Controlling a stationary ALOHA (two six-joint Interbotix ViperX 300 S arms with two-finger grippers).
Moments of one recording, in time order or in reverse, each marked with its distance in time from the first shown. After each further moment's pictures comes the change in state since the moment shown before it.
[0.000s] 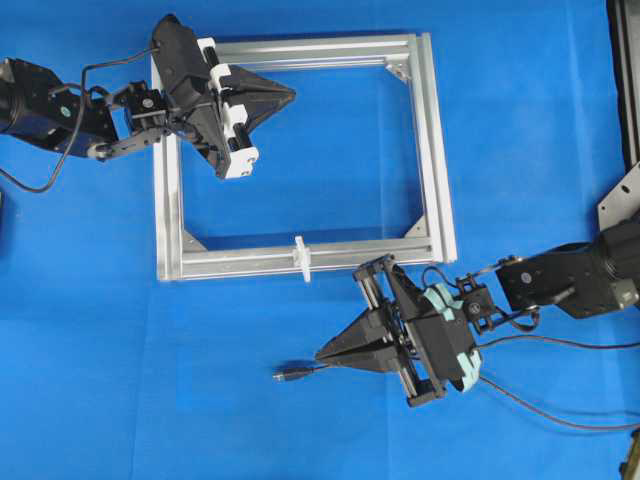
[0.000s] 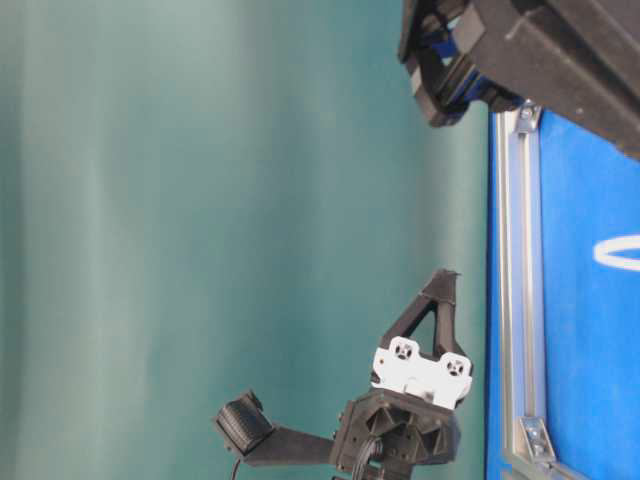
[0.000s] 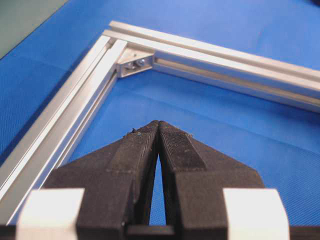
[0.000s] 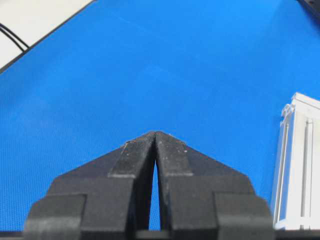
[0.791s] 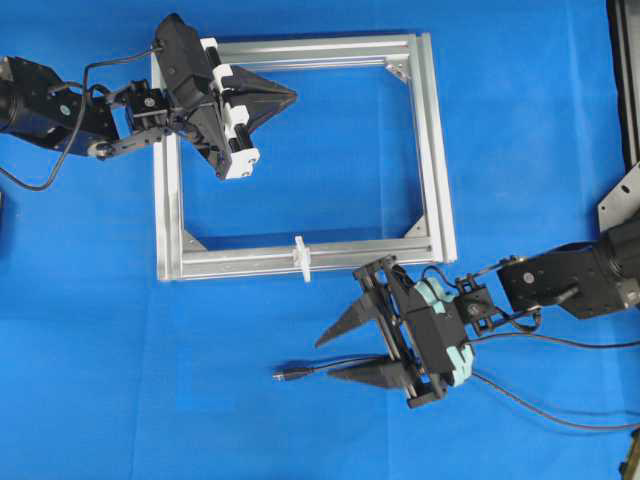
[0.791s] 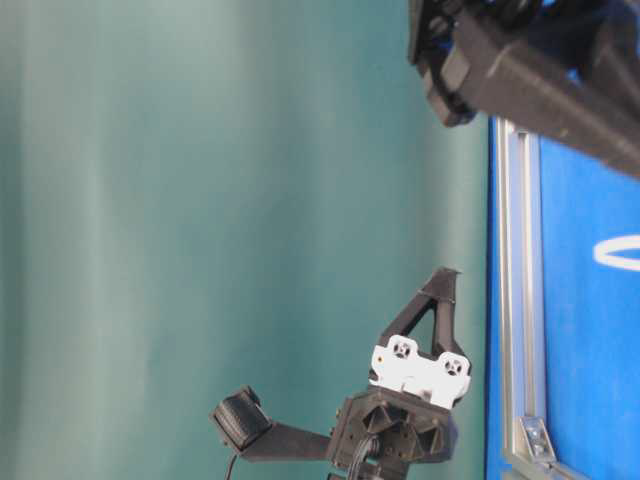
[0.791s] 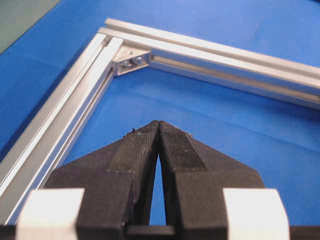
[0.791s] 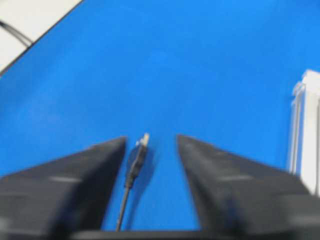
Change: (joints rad) left arm 0.002 -0.011 -0.008 0.011 0.035 -0.002; right arm 0.005 -0.021 -0.006 0.002 0.084 0.092
